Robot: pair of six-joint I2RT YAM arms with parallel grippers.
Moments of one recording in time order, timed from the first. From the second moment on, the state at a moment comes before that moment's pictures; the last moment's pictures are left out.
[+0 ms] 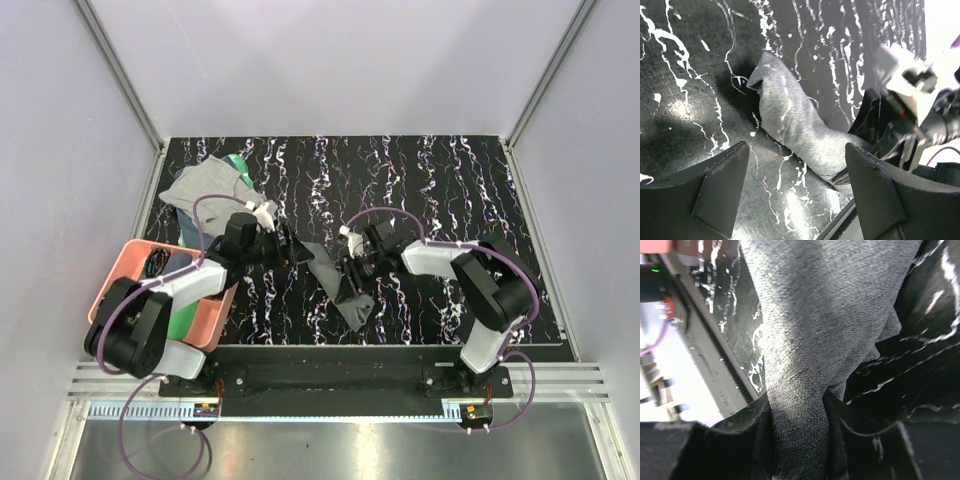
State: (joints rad) left arm -0.40 1.38 0.61 0.17 0.46 -0.64; right arm 0.61 1.74 0.85 -0.16 -0.71 0.25
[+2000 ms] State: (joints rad) left arm -0.48 1.80 0.83 0.33 0.49 -0.70; right arm 0.96 1.55 0.92 -0.47 -0.01 0.38
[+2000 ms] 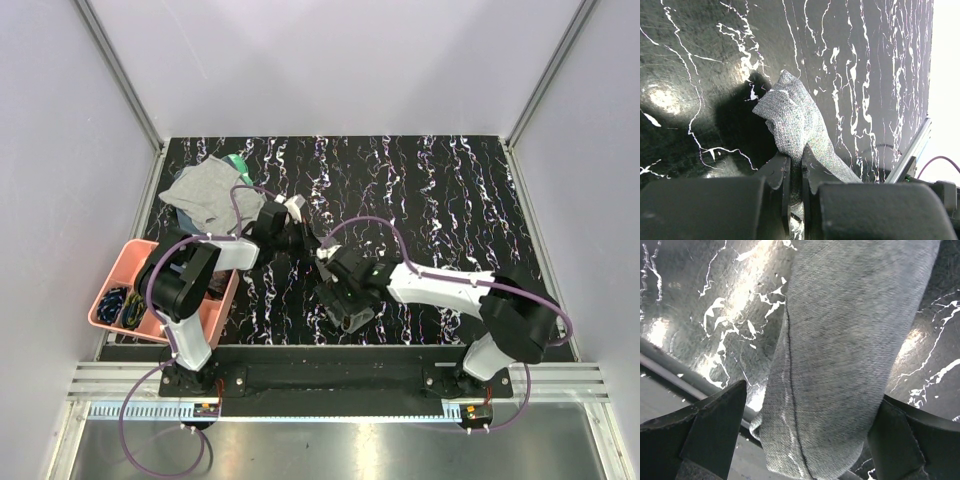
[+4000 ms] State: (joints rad) left arm -0.42 1.42 0.65 0.22 0.45 -0.65; right arm 0.72 1.74 1.03 -0.50 -0.19 0.21
